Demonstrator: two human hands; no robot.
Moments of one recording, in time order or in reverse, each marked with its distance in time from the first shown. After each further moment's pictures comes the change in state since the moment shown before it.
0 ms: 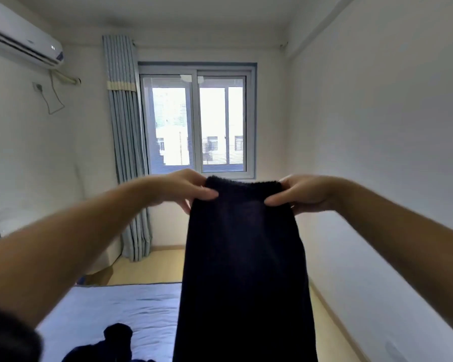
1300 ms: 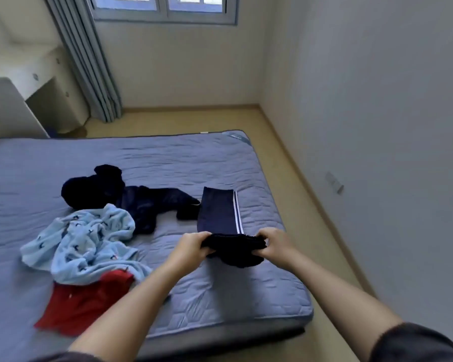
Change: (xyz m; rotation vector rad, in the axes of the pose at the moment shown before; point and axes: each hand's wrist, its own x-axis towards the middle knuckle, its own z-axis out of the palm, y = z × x) left_hand -0.175 -0.215 0.444 -0.007 0.015 -0.238; right_hand -0.148 0.362 0.331 -0.351 0.228 0.329
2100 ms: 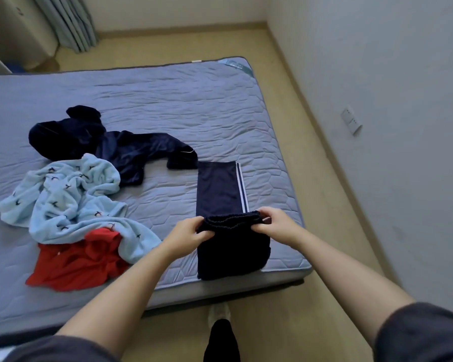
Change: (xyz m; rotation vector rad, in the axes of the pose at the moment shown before) left_hand 0.030 -0.064 0.096 -0.178 -0.269 -0.214; right_hand 0.035 0.098 0.069 0.476 -0.275 0.194
